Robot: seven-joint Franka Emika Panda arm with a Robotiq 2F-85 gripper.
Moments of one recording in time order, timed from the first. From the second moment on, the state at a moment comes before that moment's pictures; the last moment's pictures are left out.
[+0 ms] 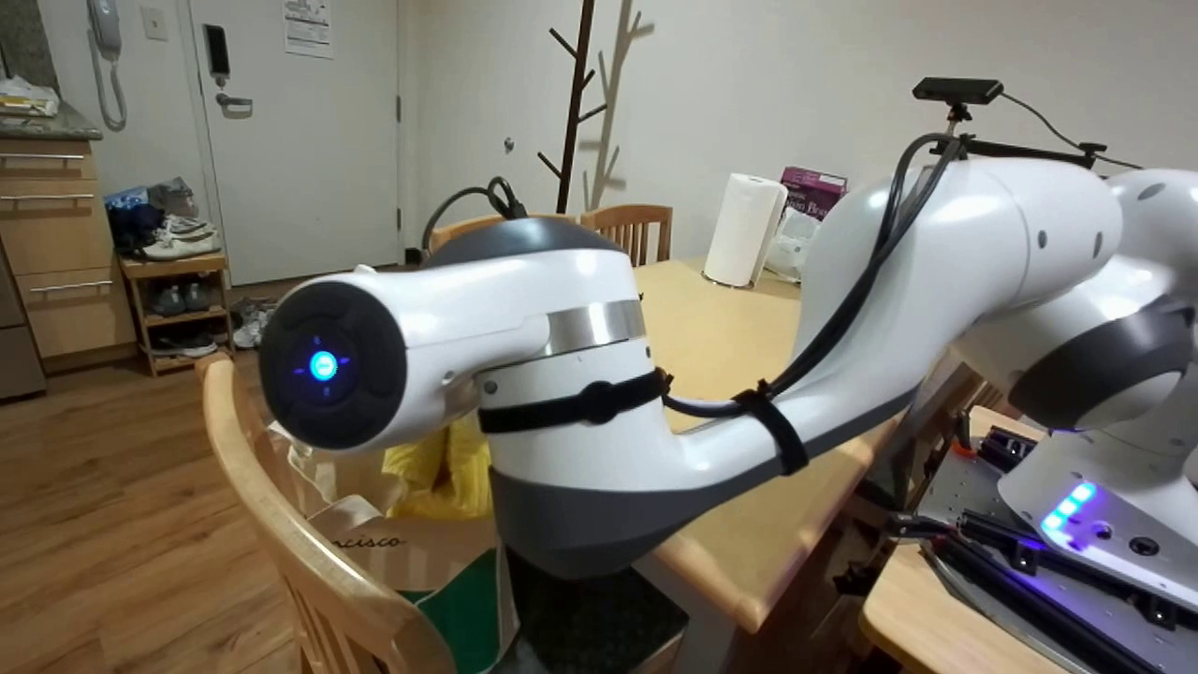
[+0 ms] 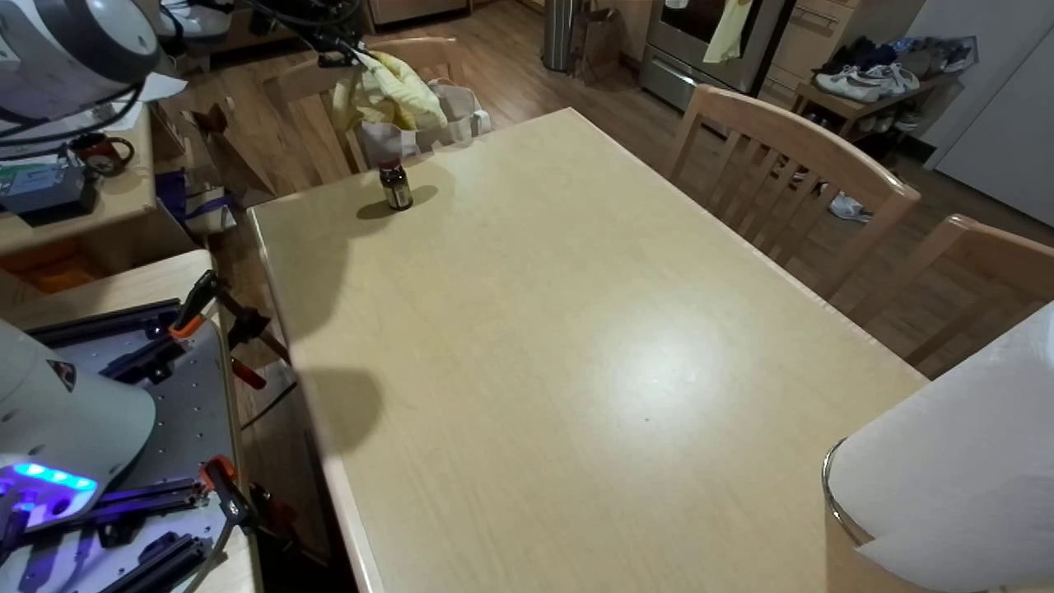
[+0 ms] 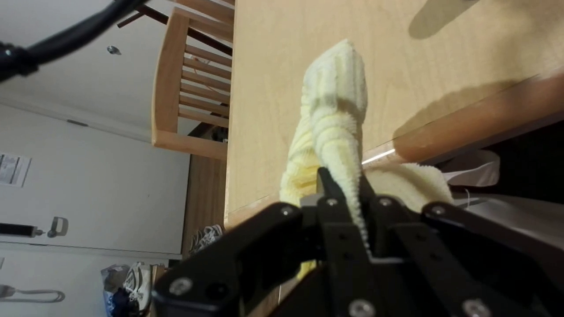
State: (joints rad) arm 1.17 1.44 -0.32 -0.37 -0.70 1.35 -0.08
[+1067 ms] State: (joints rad) arm 1.11 1.45 -0.40 -0.37 -0.81 1.47 -0.01
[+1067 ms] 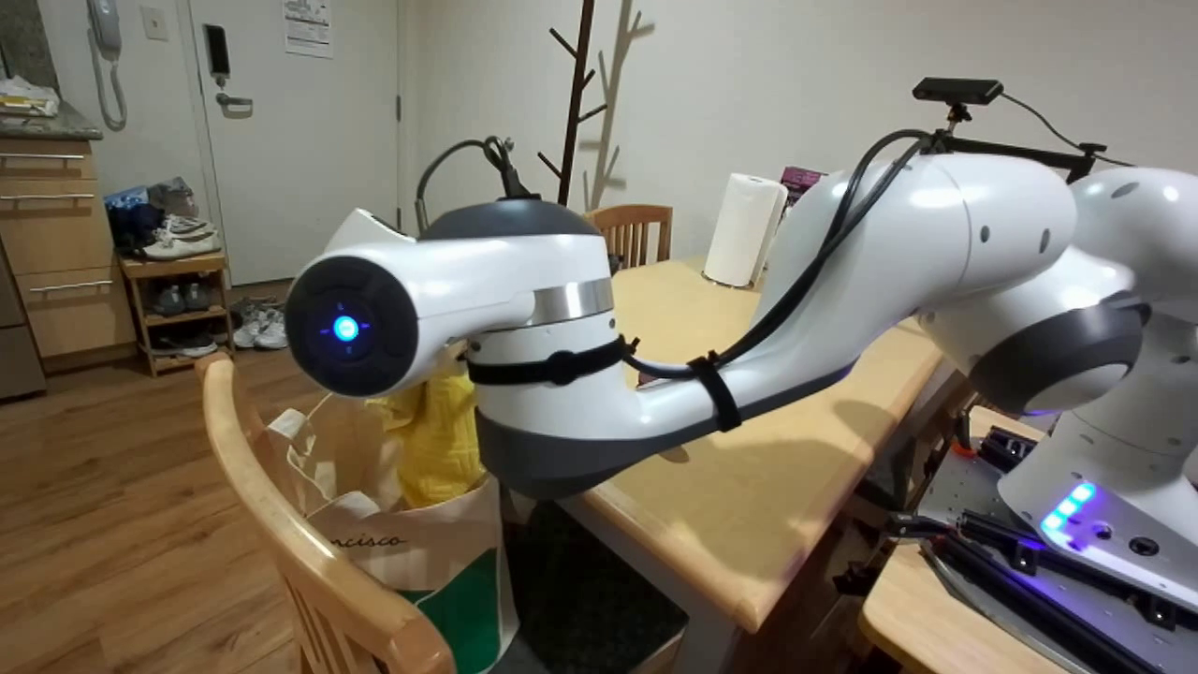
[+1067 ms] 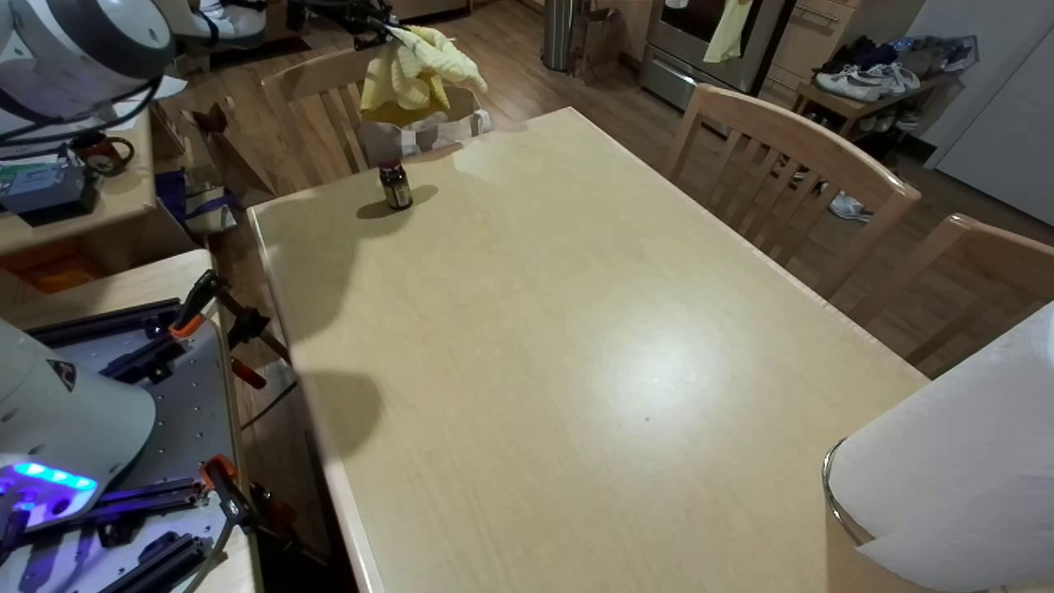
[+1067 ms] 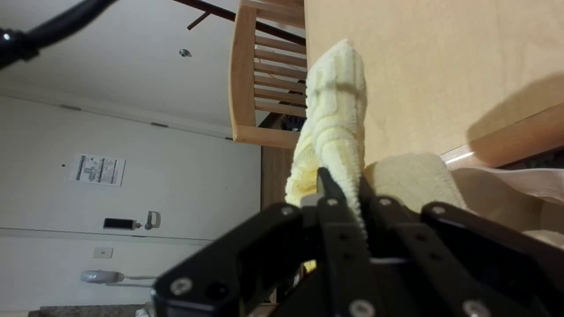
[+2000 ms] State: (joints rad) arm 1.17 1.49 -0.22 -0.50 -0.94 1.62 0.13
